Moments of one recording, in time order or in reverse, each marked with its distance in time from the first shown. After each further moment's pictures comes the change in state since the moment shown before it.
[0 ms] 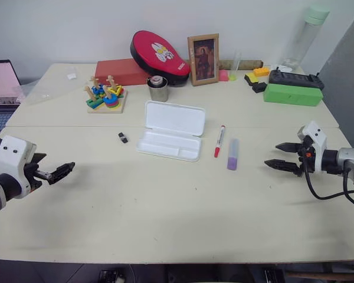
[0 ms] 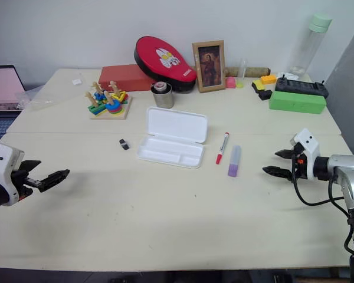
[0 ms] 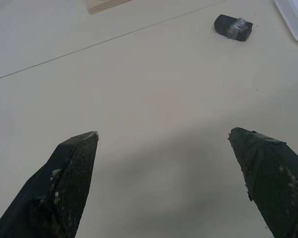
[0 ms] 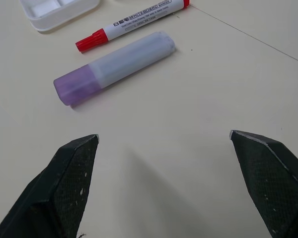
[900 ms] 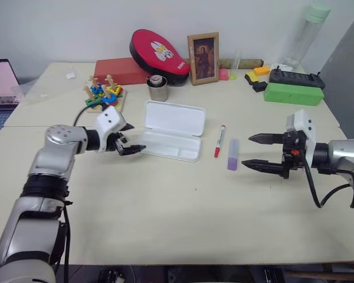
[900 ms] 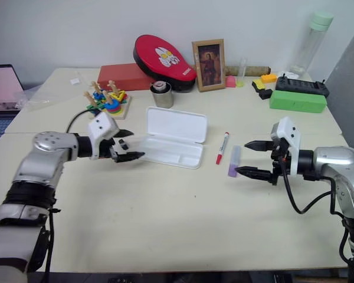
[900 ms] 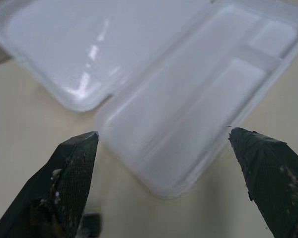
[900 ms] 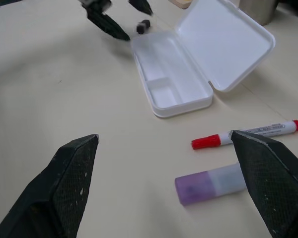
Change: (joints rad) left arm -0.787 -0.217 -0.708 0.659 0.311 -0.511 -0.483; right arm 0.051 0.039 -0.061 -0.583 0.262 0.238 -0.079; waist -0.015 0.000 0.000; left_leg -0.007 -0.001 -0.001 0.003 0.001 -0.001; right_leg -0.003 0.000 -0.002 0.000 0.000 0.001
